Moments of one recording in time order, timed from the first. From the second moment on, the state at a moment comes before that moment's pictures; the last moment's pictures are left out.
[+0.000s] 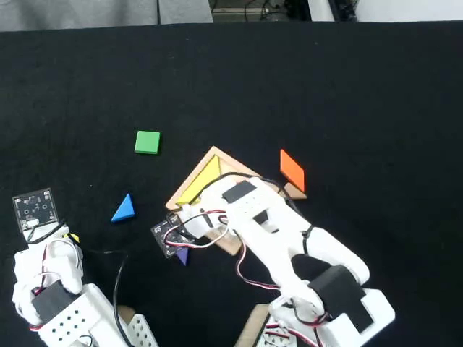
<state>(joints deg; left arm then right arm) -46.5 -103.7 96.2 65.5 -24.0 -32.9 -8.9 50.9 42.0 88.2</state>
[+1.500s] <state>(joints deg) -46.4 -103.7 96.2 65.5 -24.0 -11.7 1.6 37.0 45.1 27.5</state>
